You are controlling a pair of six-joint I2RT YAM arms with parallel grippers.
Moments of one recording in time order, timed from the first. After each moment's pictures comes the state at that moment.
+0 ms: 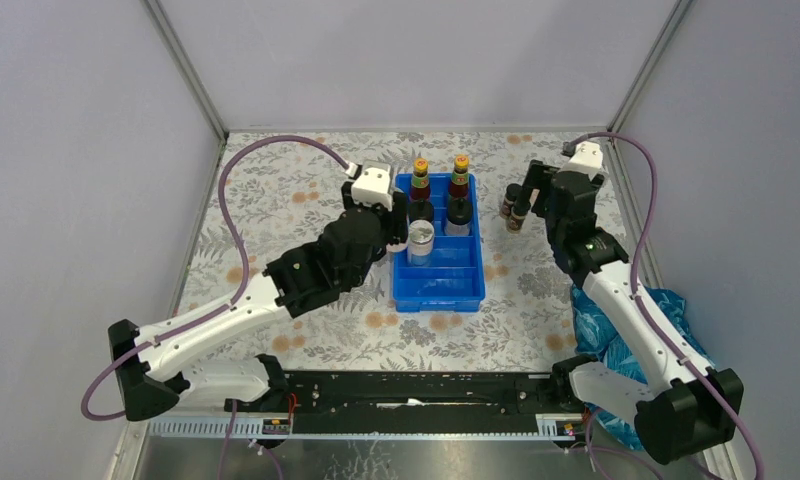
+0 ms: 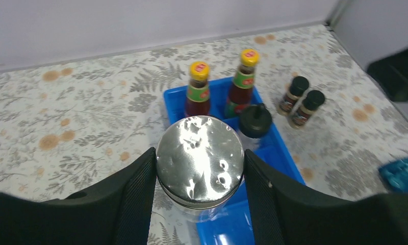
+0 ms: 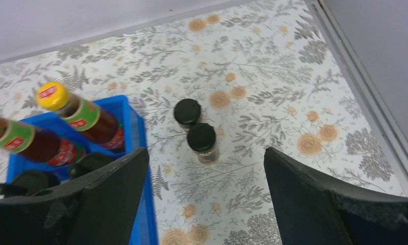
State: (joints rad) left arm -0.98 1.17 1.12 -0.19 -0.72 -0.23; right arm 0.34 1.06 0.92 -0.21 0.46 0.26
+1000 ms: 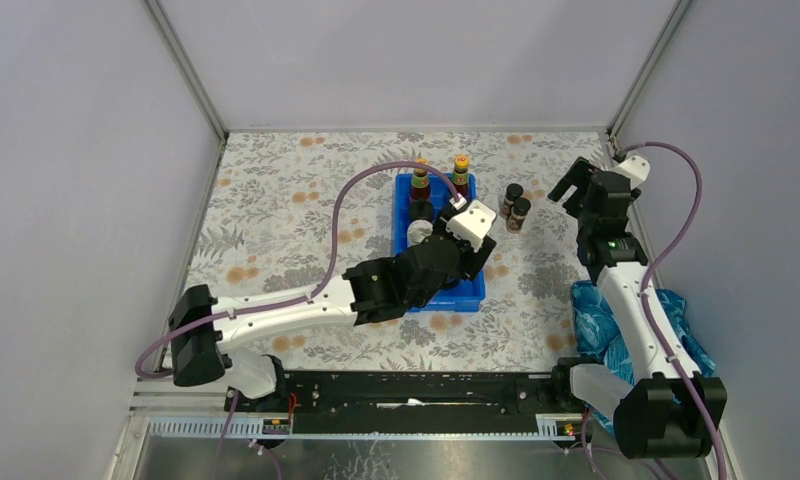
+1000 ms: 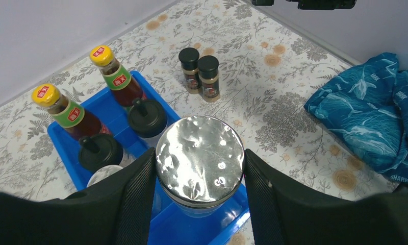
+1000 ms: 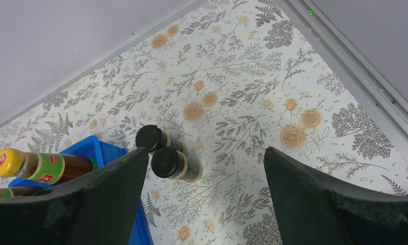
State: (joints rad) left arm -1.22 1.48 1.26 -0.05 -0.55 -0.08; right arm 0.02 1.08 0.87 -0.17 0.30 0.43
